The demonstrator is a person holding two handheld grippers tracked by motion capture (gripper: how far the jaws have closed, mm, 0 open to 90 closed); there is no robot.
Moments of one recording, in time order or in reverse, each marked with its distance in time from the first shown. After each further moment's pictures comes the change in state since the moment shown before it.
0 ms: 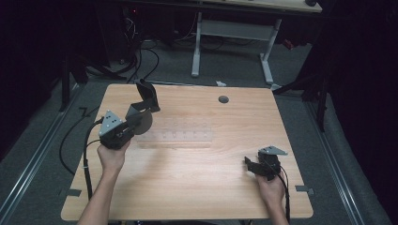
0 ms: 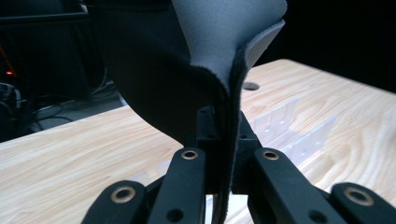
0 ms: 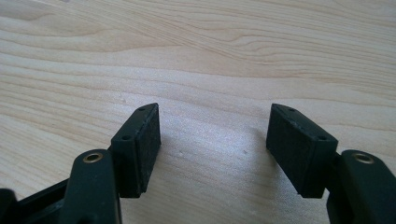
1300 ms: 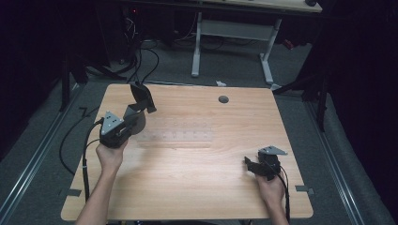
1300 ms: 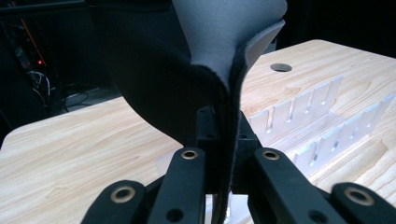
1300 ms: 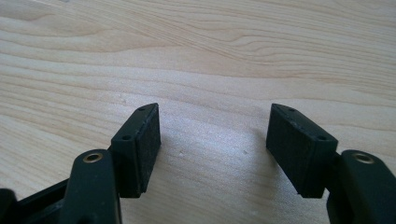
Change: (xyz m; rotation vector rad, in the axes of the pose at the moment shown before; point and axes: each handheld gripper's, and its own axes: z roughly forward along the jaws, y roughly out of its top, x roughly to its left) left arm 0.025 -0.012 0.009 0.004 0.081 -0.005; right arm 0.000 0.000 0.000 -0.001 0.000 -0.001
